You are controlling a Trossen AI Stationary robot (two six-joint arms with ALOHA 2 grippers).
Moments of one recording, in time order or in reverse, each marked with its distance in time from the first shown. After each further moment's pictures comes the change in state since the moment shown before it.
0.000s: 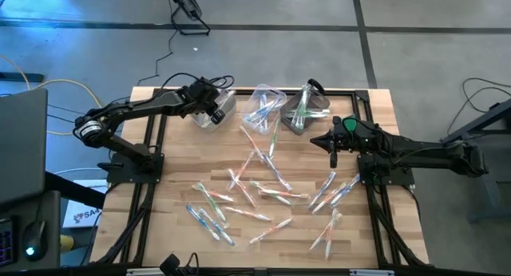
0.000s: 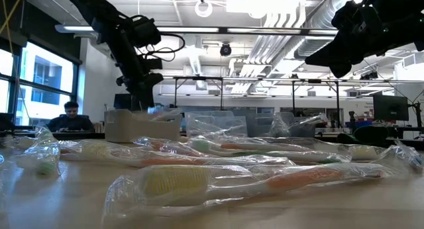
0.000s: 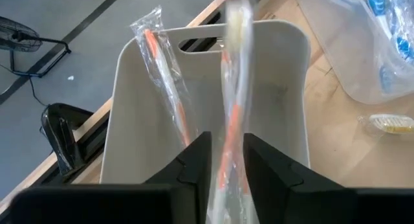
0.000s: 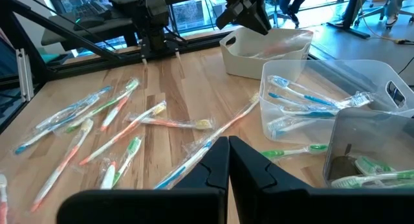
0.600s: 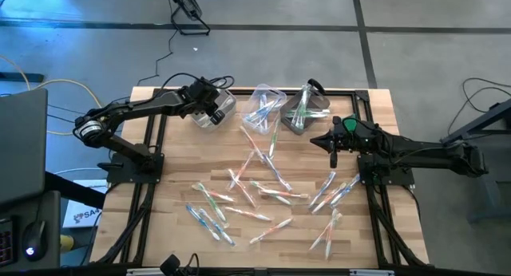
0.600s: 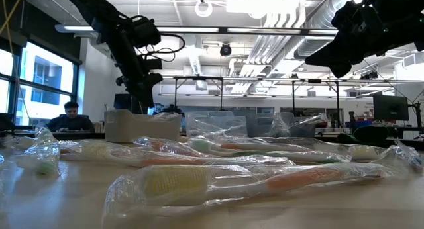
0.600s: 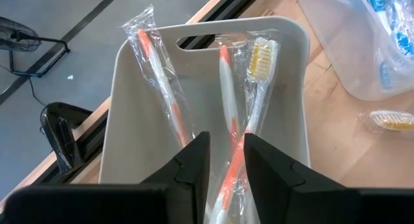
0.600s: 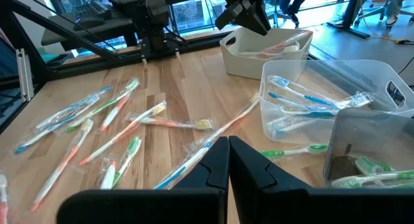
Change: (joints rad) left arm 0.000 0.000 0.000 -0.008 0.003 0.005; right arm 0.000 0.000 0.000 0.000 0.000 0.000
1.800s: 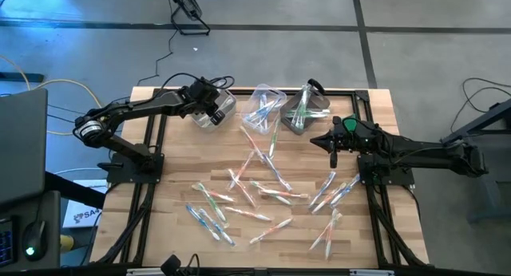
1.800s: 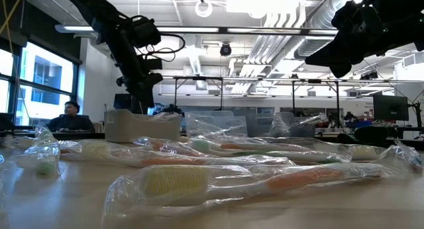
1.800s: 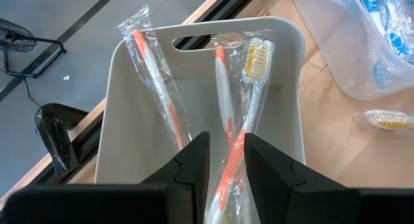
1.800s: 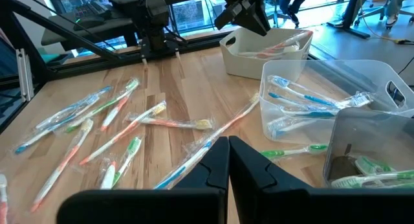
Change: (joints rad) left arm 0.000 0.000 0.000 0.001 0.013 0.000; right arm 0.000 0.000 0.000 0.000 0.000 0.000
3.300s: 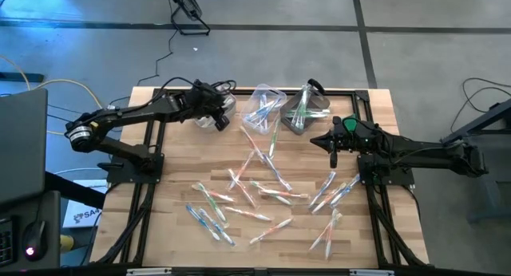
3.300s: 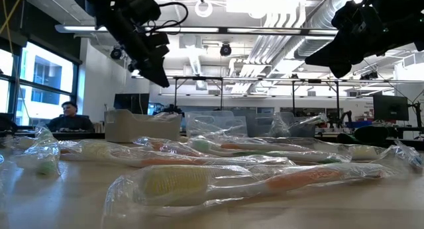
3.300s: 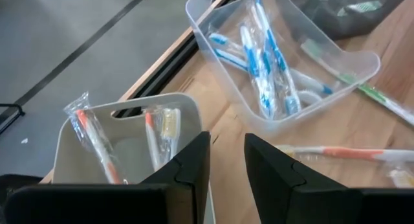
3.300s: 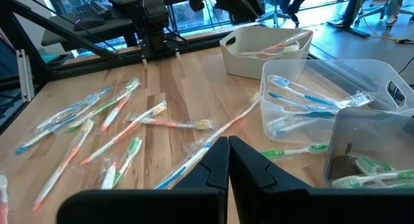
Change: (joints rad) left arm -0.140 -0.109 0.011 0.065 0.067 -0.001; right arm 0.000 0.000 0.000 0.000 -0.001 0.003
